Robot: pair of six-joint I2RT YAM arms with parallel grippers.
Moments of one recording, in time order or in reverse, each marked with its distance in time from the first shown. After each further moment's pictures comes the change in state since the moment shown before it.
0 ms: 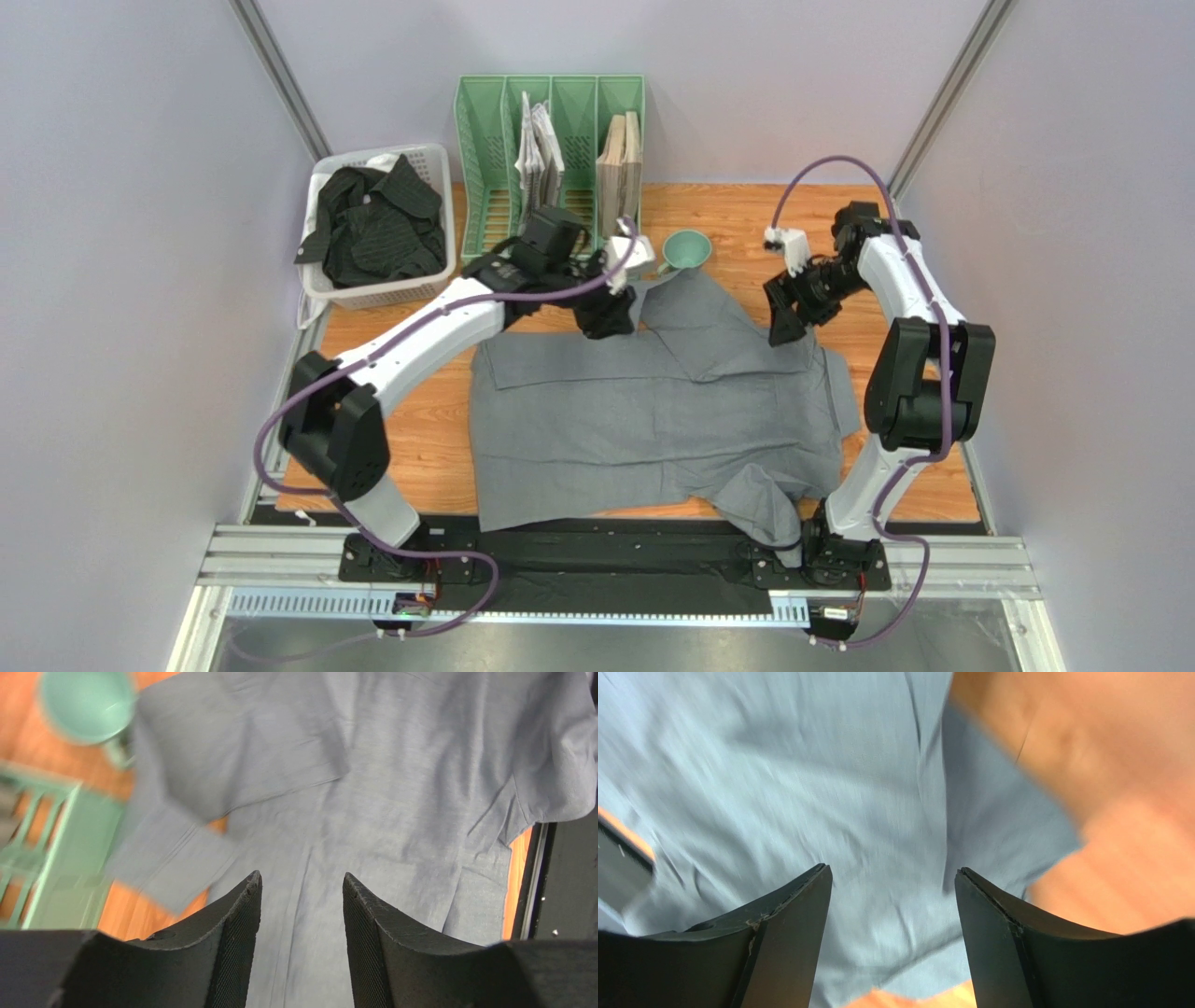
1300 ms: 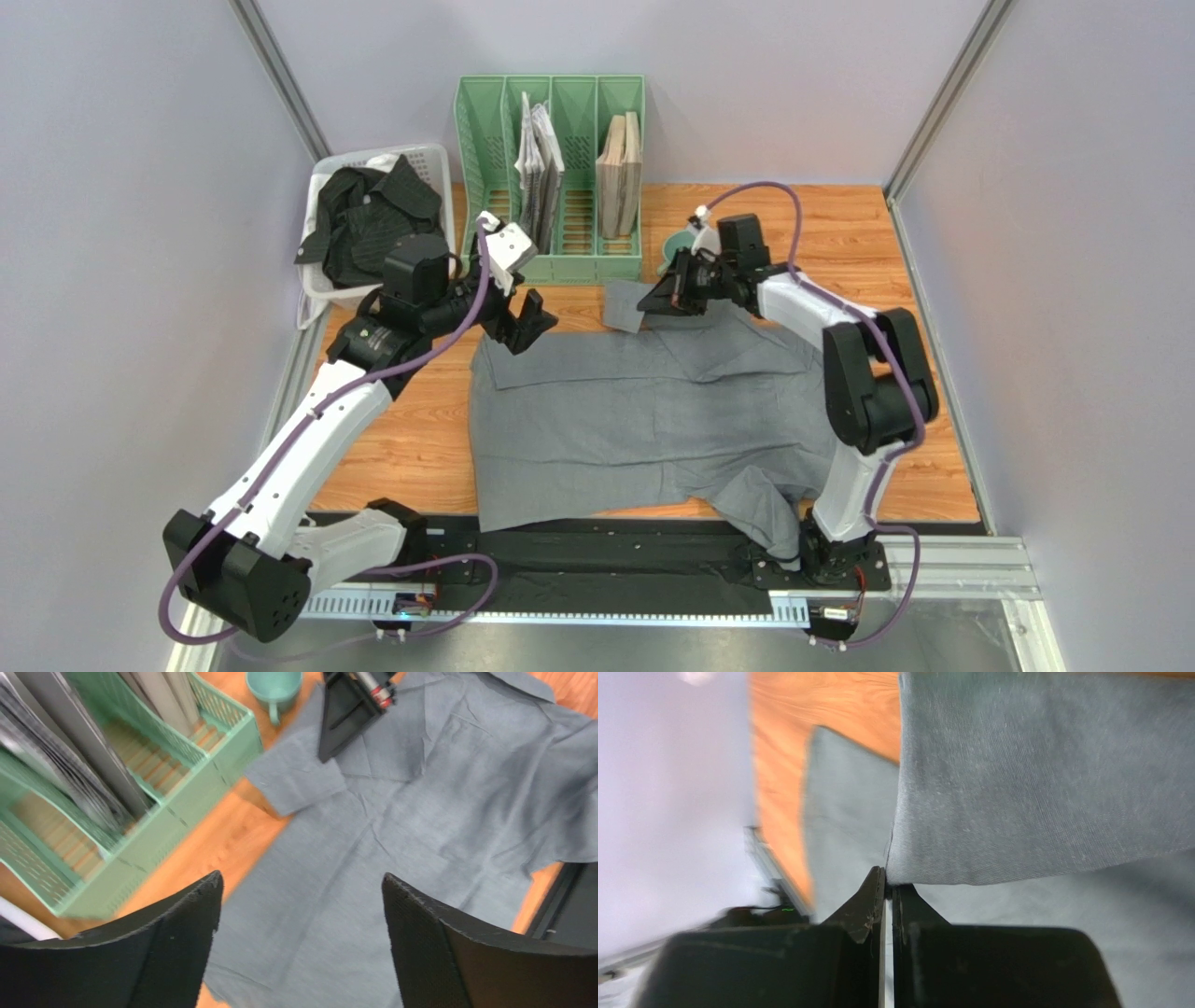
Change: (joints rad) left arm 0.273 -0.598 -0.358 0.080 -0.108 -0.205; right arm 0.420 0.058 -0.210 0.995 -0.203 1.343
